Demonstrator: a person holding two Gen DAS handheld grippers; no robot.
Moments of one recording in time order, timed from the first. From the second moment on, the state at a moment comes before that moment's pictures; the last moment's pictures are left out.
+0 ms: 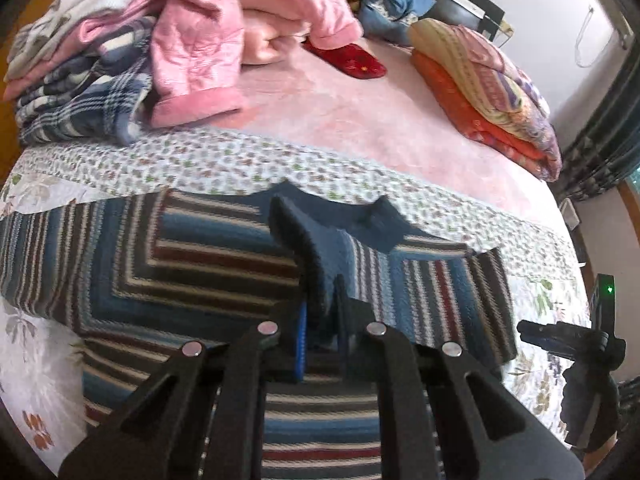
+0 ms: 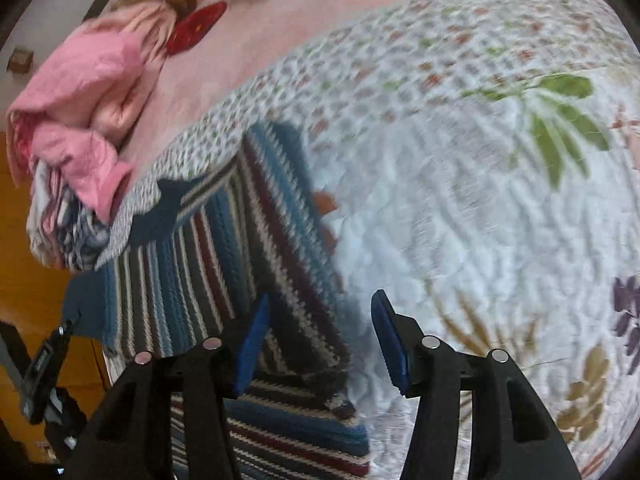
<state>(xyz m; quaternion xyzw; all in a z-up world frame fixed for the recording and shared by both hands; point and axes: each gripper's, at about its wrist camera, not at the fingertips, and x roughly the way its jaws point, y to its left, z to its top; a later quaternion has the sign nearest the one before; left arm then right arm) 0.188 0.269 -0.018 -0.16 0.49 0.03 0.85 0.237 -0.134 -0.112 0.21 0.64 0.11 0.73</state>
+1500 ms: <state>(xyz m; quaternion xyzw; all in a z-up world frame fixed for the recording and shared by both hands) 0.121 0.415 -0.055 -0.19 0.56 0.09 0.80 0.214 -0.025 -0.071 0.09 0.59 0.20 0.78</state>
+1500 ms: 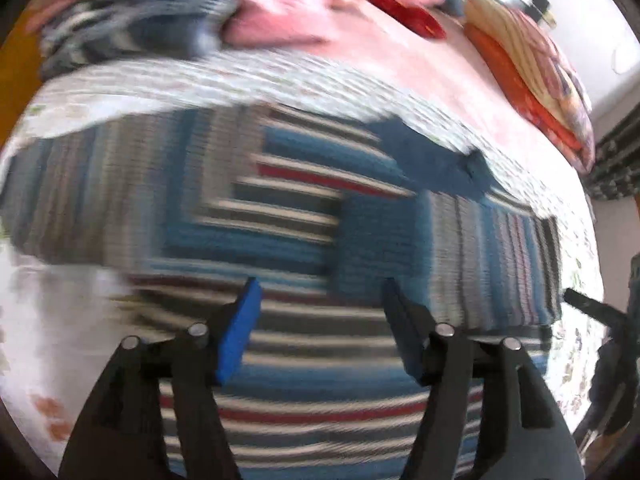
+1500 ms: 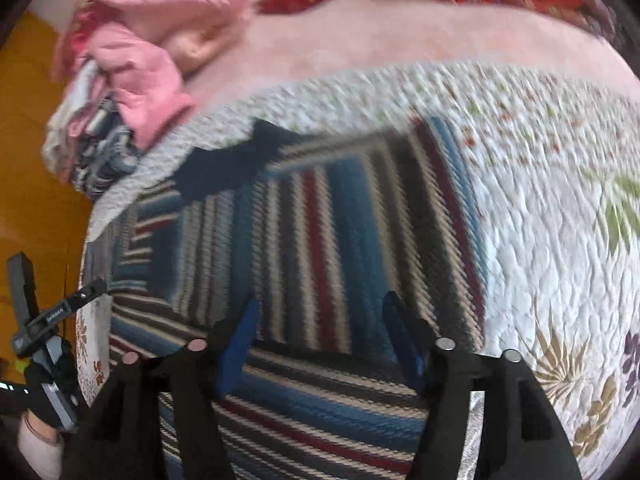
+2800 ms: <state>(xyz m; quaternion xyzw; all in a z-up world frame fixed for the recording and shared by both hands) 0.041 0.701 -0.089 -0.44 0.41 0.25 0.76 0.196 0.002 -0.105 0.02 0.60 0.17 0.78</state>
